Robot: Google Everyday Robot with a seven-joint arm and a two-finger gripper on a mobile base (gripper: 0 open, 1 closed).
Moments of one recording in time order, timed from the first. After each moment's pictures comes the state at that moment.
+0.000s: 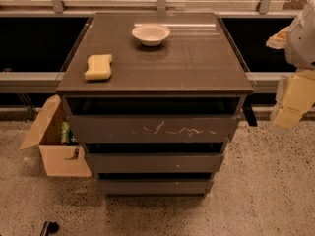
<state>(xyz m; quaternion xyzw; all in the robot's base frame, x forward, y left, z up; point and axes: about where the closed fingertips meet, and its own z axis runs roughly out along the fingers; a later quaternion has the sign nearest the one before) 0.438 -0.216 0.978 -0.60 0.78 -0.04 0.16</state>
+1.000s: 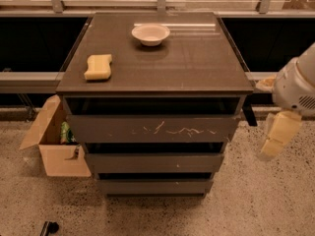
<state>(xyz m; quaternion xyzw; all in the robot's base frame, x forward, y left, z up) 0.447 -0.233 0.881 -0.59 0.79 0.04 0.16</state>
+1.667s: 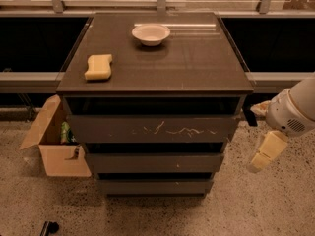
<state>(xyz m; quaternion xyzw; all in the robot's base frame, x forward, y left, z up) 0.454 -0.245 0.800 -0.54 0.81 0.13 0.17</state>
